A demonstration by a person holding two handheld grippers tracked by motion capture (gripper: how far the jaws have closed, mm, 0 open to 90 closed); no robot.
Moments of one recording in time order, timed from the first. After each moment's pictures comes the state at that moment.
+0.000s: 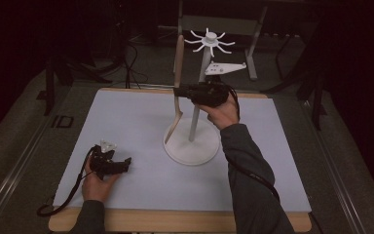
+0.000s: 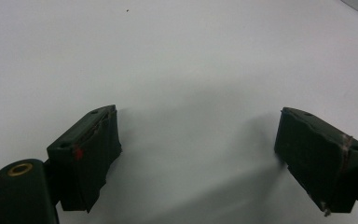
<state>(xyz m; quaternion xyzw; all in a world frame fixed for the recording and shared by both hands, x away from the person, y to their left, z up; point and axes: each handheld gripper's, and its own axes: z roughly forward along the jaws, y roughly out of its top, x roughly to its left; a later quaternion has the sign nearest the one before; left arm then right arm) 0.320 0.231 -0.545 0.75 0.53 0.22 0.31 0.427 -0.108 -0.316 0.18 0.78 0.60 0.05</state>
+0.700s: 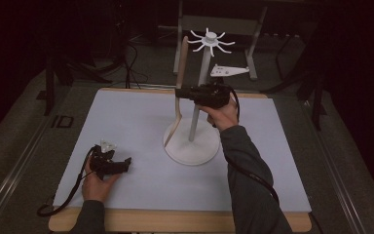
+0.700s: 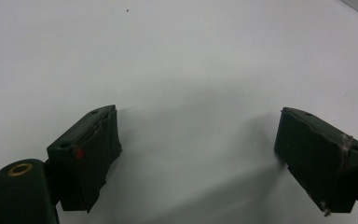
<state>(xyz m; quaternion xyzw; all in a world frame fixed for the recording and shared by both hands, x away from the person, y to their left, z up) 0.320 0.231 -0.545 0.75 0.53 0.22 0.31 0.435 -0.117 -0.331 0.18 0.75 0.63 0.01</state>
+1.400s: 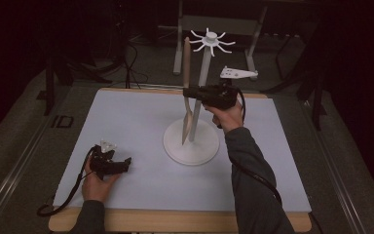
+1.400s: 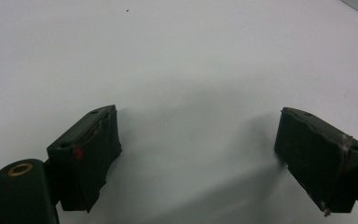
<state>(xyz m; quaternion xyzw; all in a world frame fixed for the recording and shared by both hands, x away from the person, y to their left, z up) 0.320 0.231 -0.545 0.75 0.53 0.22 0.32 0.439 -0.138 -0.341 0.20 0.73 0.65 0.01</state>
